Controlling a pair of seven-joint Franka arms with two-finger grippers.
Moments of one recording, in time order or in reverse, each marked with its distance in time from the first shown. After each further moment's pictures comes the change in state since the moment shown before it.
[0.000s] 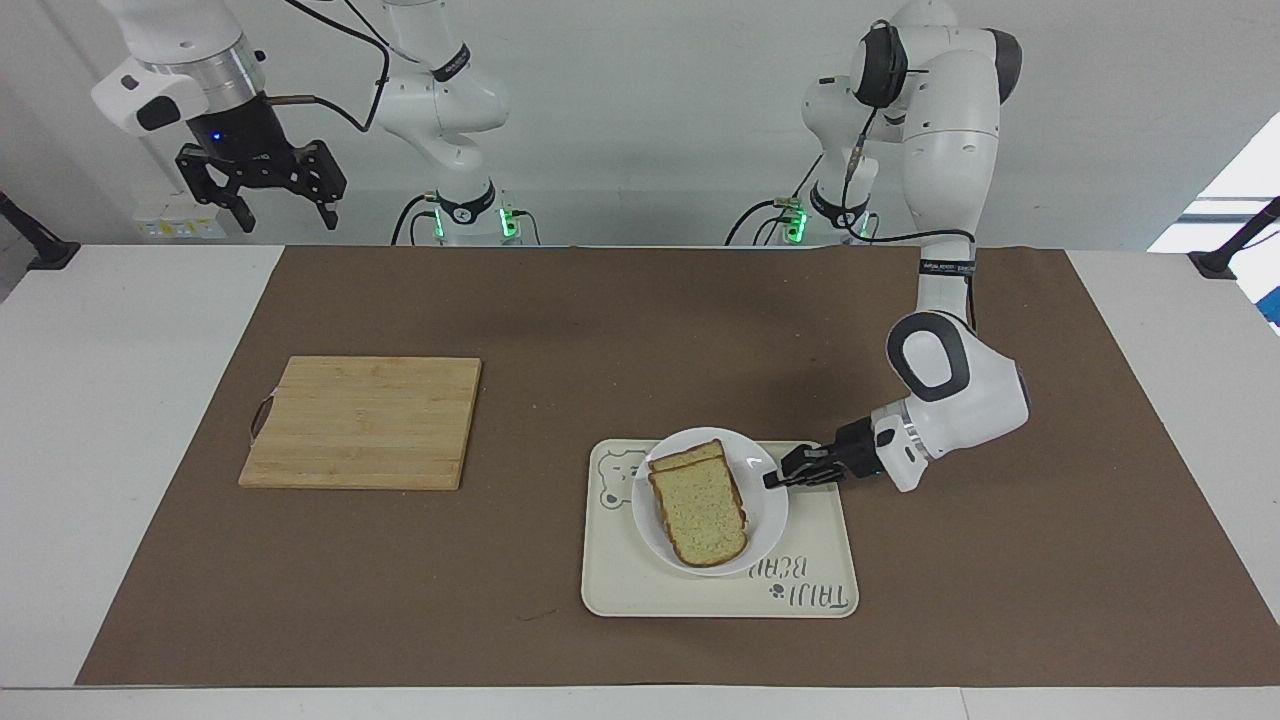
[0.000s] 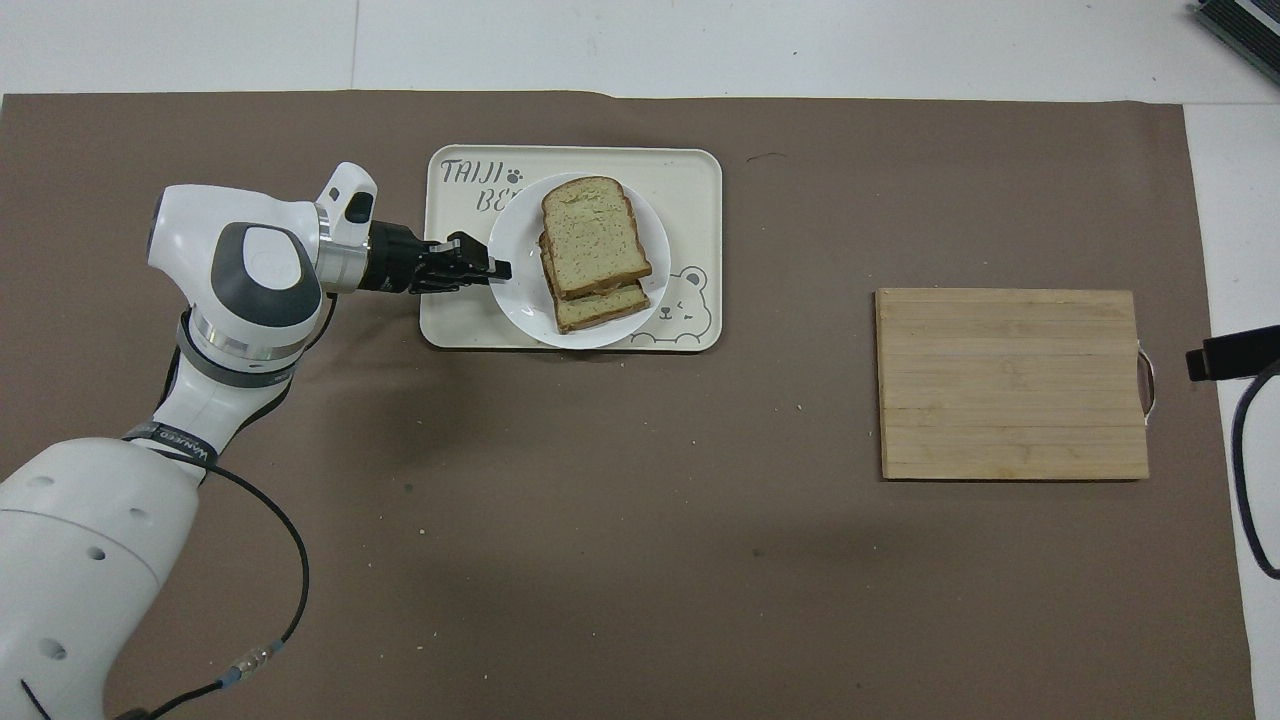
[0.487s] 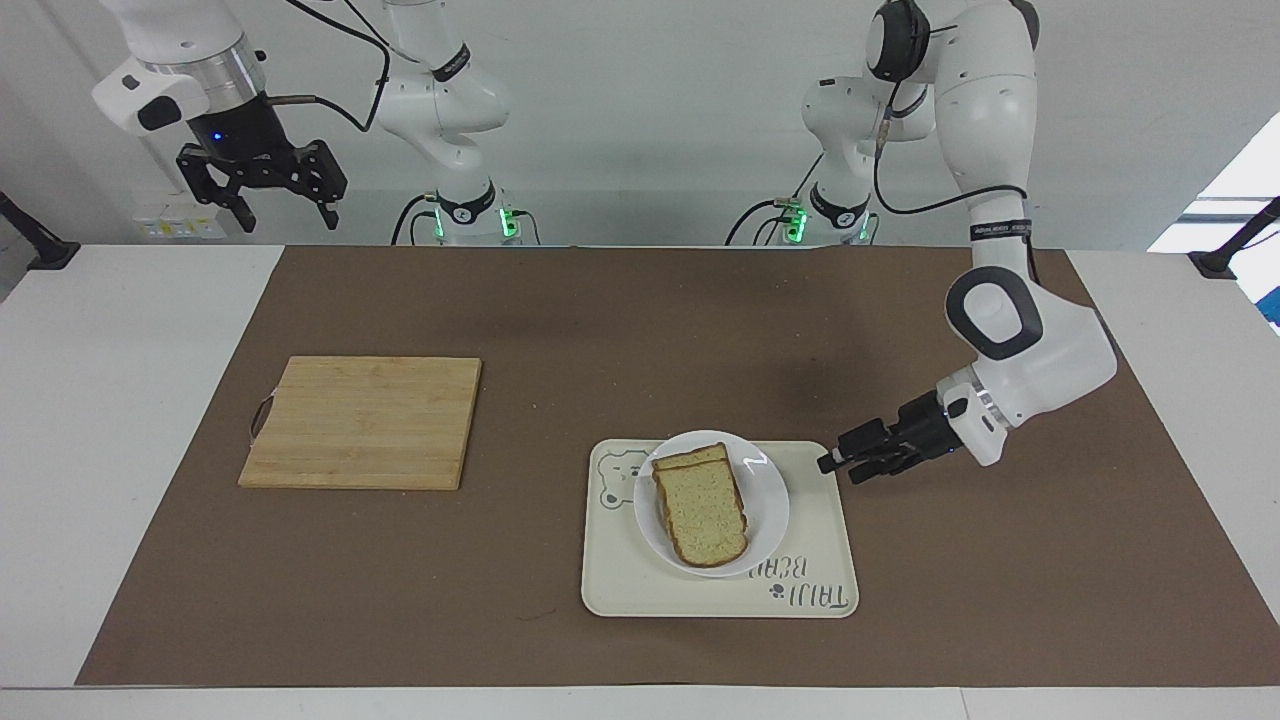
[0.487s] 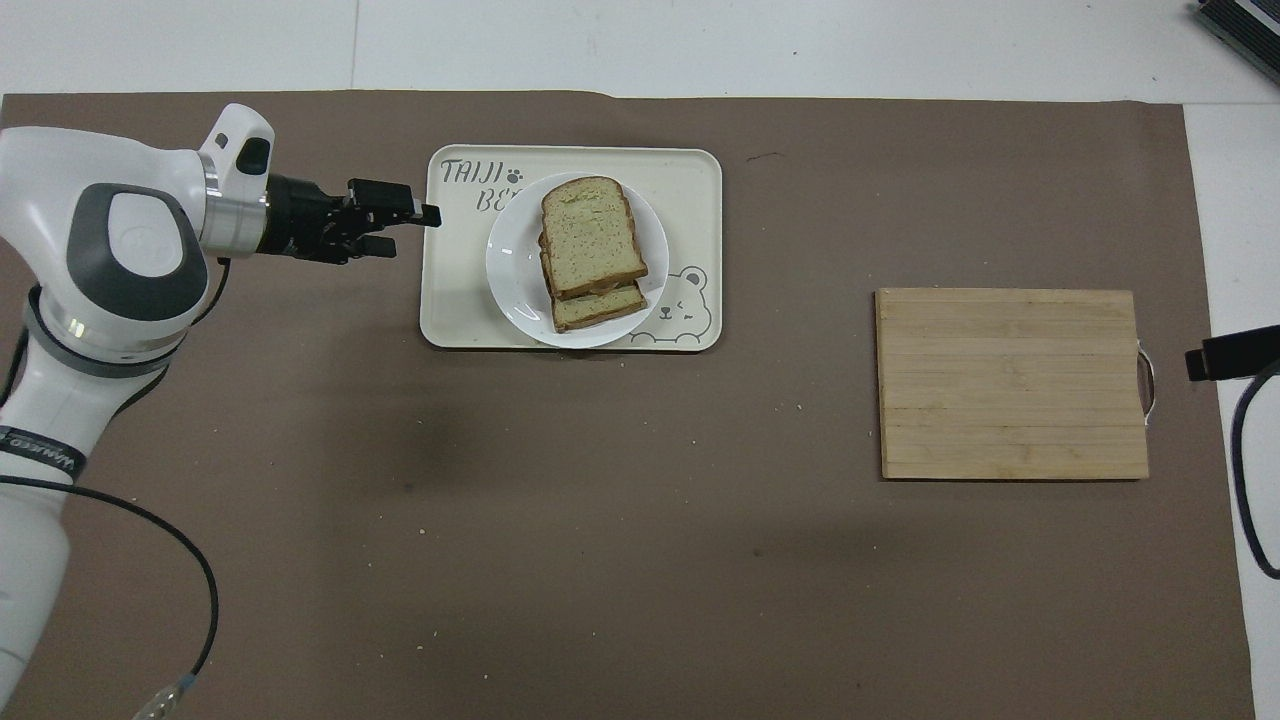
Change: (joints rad) left arm 0.051 -0.190 0.014 0.014 0.271 -0.050 -0.225; right arm 0.000 -0.001 0.000 -0.001 0.000 0.000 0.000
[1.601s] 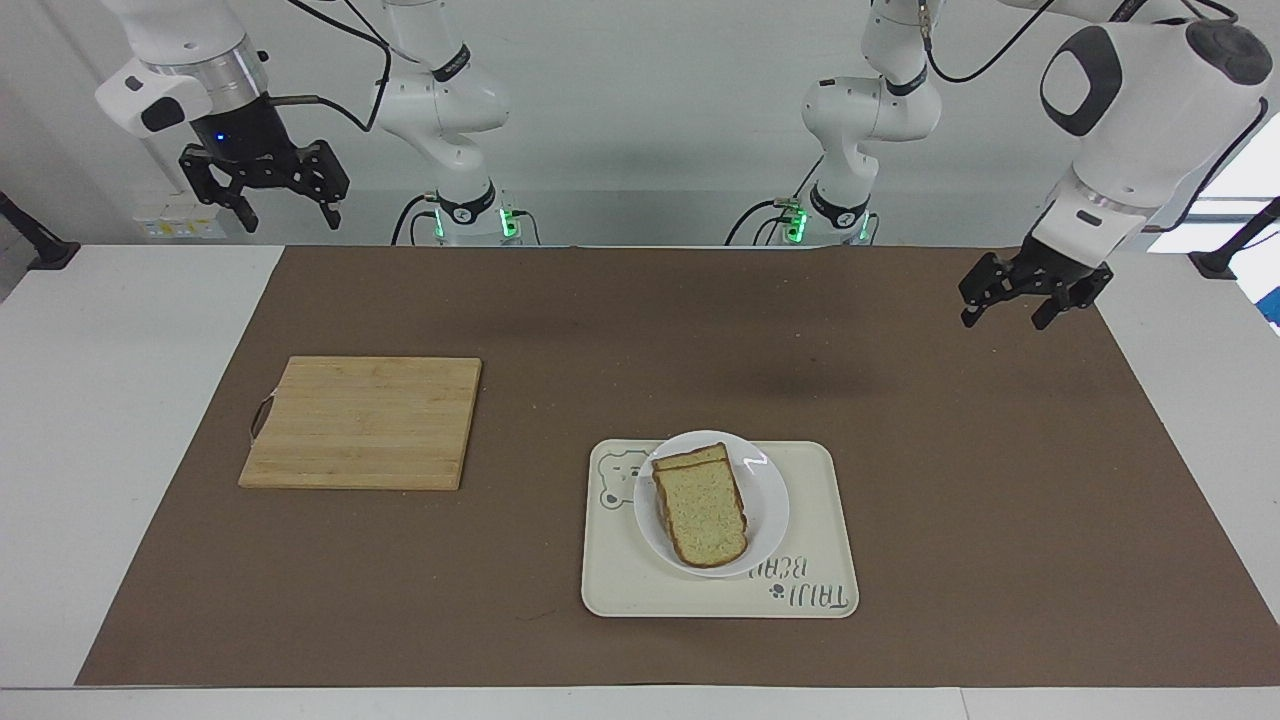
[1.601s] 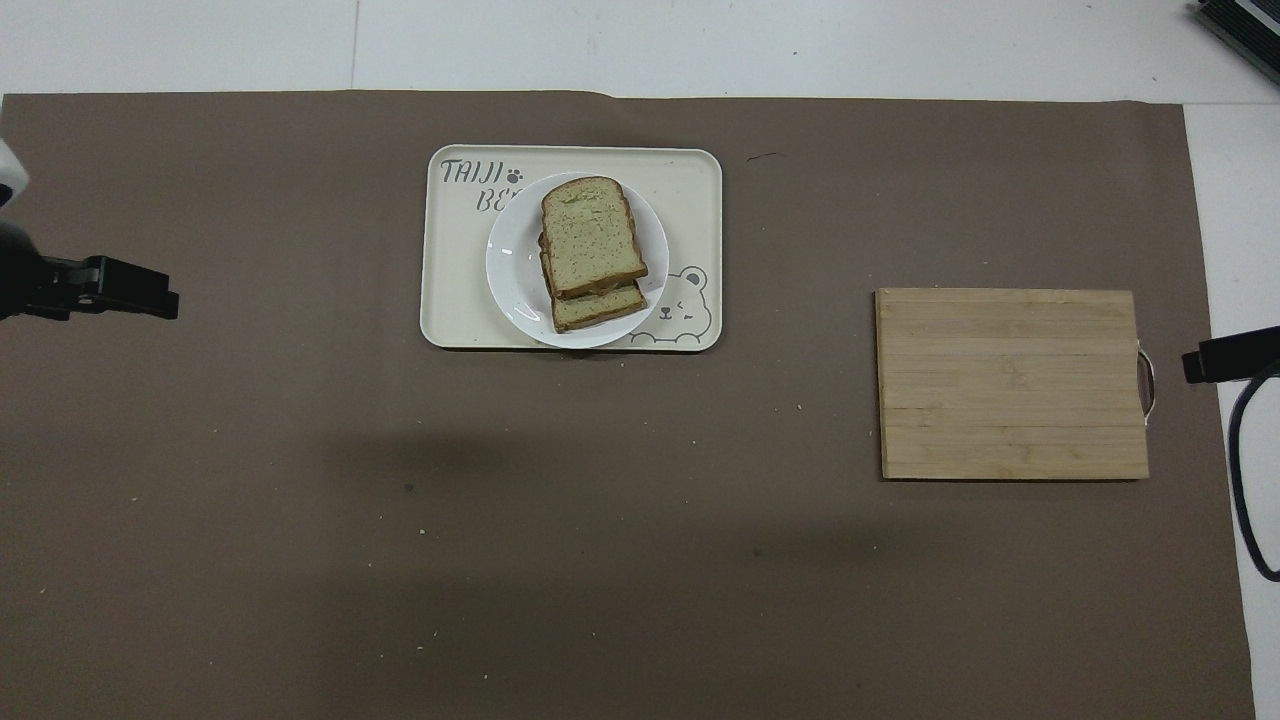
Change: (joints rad) left arm 0.032 -0.384 0.055 0.009 0.769 -0.378 -0.099; right arm 0.003 0.001 0.001 0.000 0.000 -0.006 0.000
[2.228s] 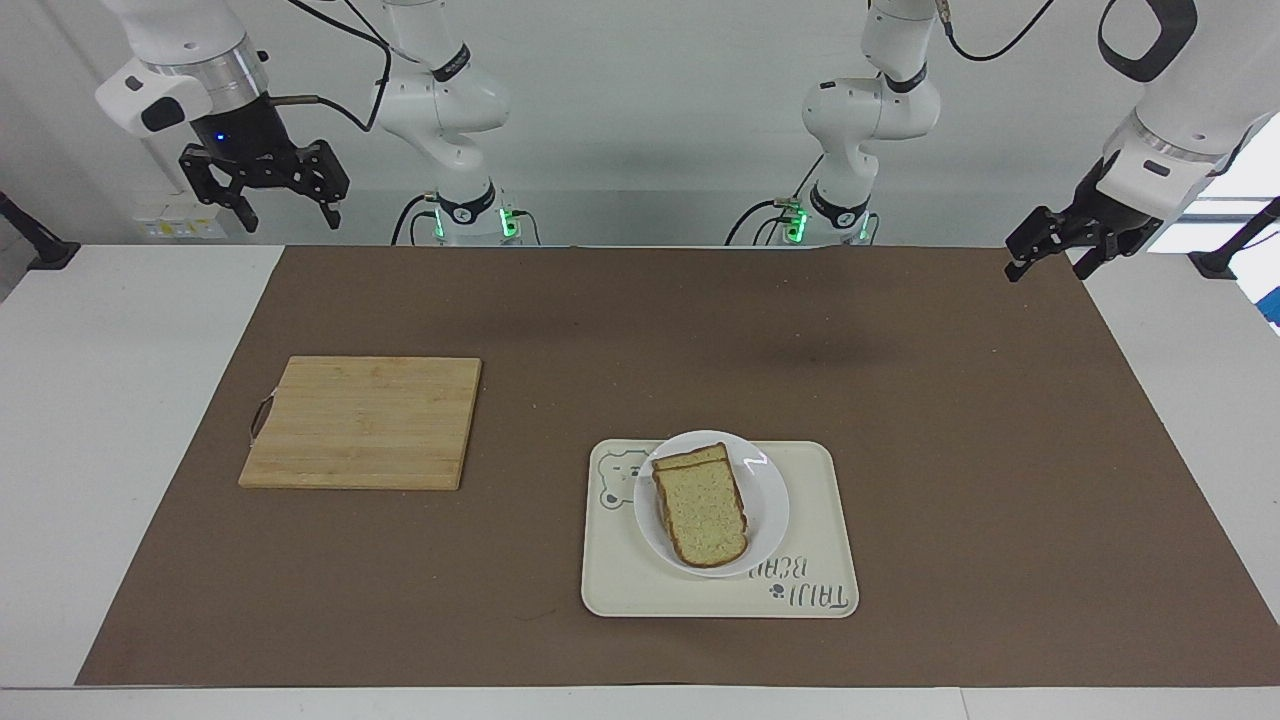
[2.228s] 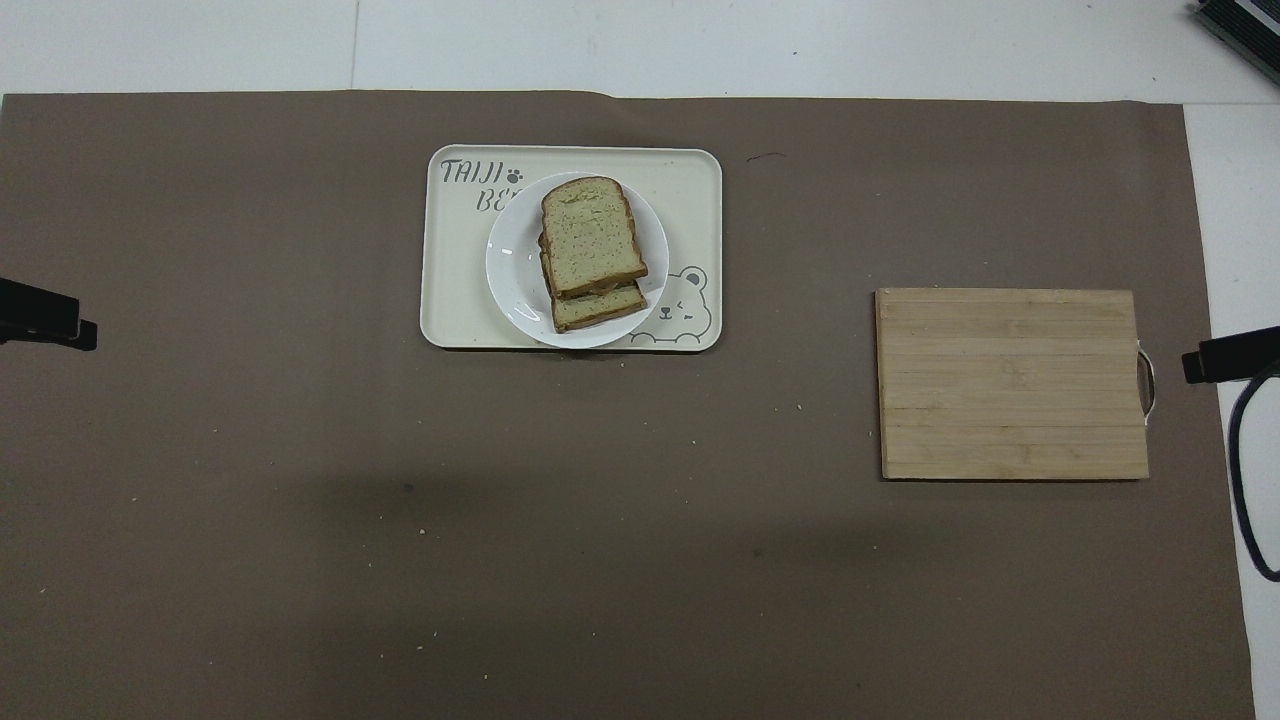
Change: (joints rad) left arm 0.061 -0.004 -0.006 0.073 0.013 -0.146 -0.027; right arm 0.000 0.000 0.000 0.000 0.000 0.000 0.000
